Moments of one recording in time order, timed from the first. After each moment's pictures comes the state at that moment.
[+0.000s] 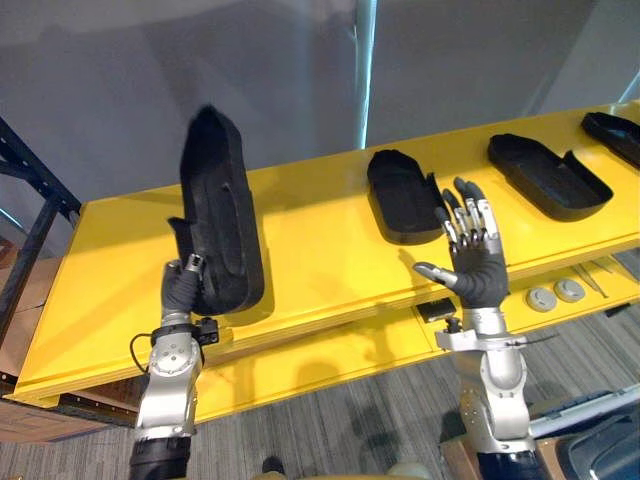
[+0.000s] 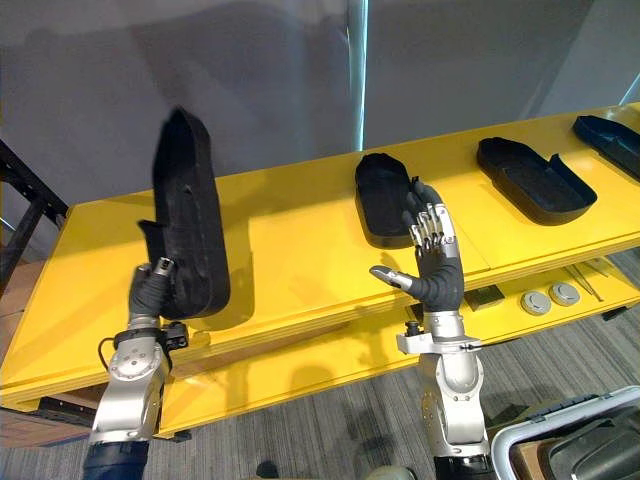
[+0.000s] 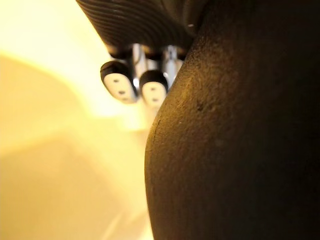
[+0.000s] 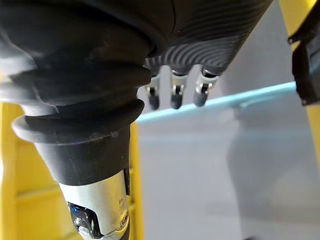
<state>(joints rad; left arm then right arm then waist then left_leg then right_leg) -0.07 0.20 0.11 0.06 0.01 0.25 0.20 0.02 -0.13 0.06 -0.28 0.26 -0.35 0.13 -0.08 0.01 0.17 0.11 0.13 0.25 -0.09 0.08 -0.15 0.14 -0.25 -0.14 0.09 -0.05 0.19</state>
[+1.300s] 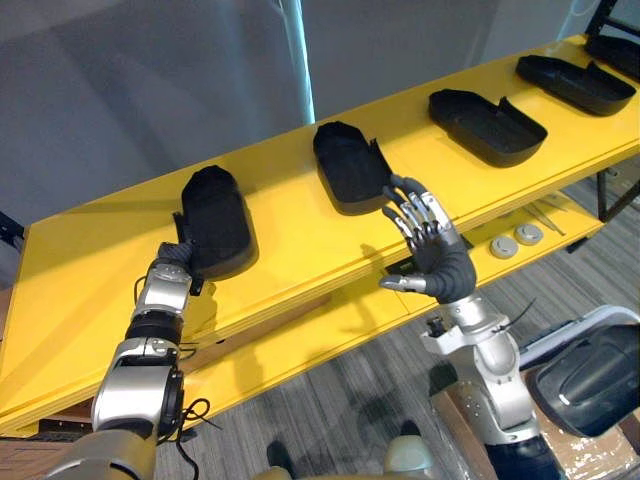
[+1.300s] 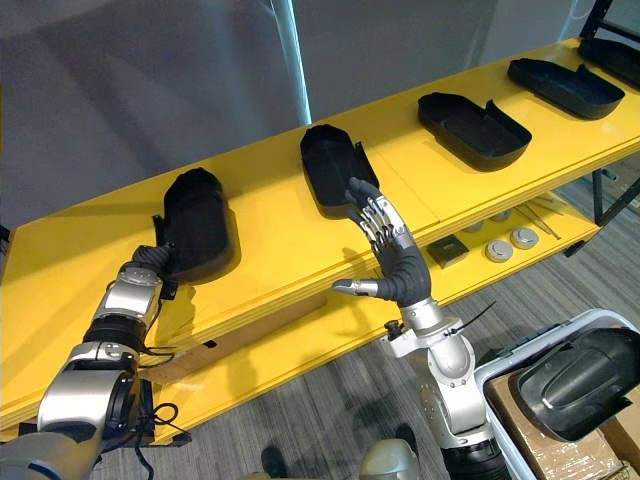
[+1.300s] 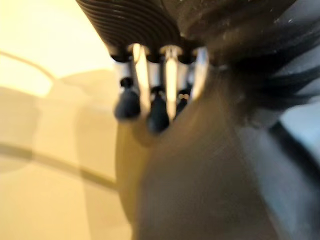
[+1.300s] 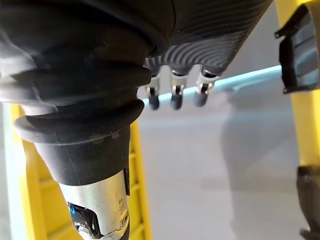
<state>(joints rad) -0.74 0.44 0.08 0.85 0.17 0.46 0.15 -0.05 -0.25 0.17 -0.31 0.35 -0.30 0.24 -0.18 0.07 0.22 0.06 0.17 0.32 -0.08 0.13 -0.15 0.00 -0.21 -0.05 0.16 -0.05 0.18</state>
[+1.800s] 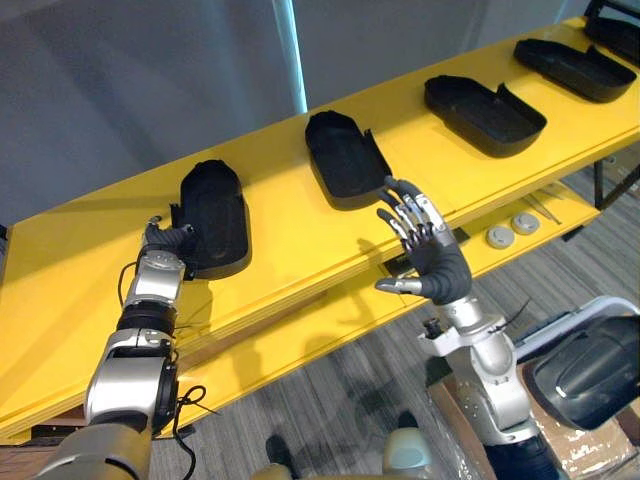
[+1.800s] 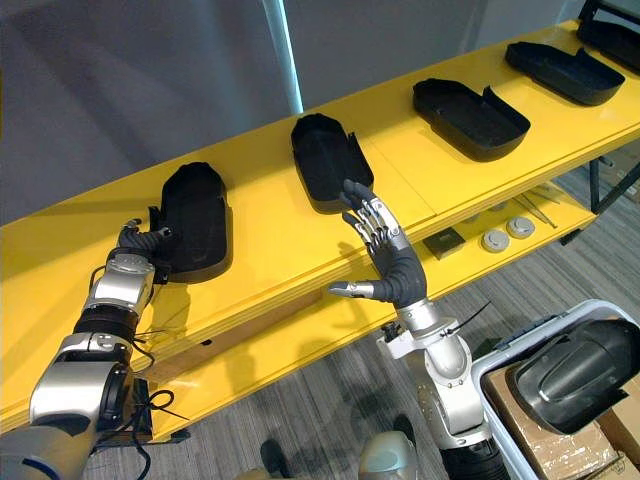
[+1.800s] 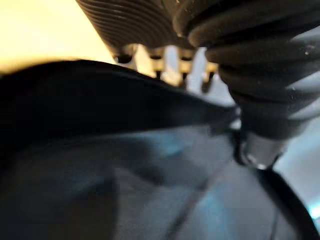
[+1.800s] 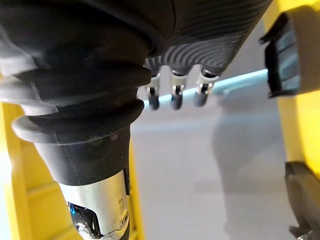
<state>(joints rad) -0.77 0.46 0.08 0.85 0.03 0.37 0.34 -0.06 -0.25 0.18 -0.31 0.38 -0.28 0.24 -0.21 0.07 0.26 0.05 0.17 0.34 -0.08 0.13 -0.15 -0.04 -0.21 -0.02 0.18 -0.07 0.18</state>
